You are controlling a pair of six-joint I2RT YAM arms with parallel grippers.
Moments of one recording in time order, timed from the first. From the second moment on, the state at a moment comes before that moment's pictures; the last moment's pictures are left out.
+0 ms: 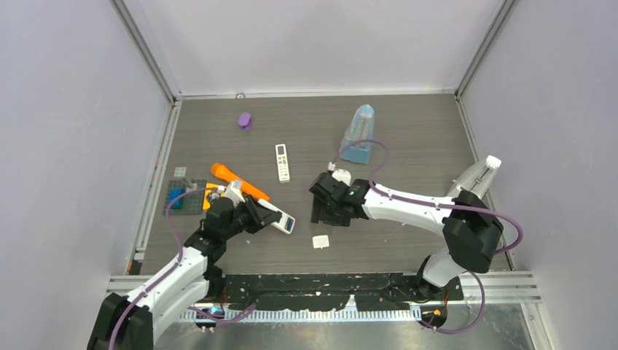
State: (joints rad) left arm -0.40 0.78 0.16 0.14 0.33 -0.97; right arm 0.98 1.57 1.05 -0.61 0.17 0.89
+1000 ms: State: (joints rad) left arm -0.40 0.61 0.16 0.06 0.20 -0.94; right arm 0.99 1.73 1.04 -0.75 0.02 1.79
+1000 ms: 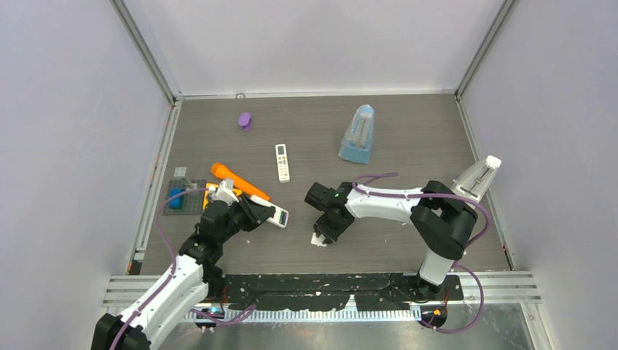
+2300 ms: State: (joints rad) left arm -0.36 0.57 0.16 0.01 0.20 -0.92; right arm 0.96 1.77 1.10 -0.76 0.06 1.82
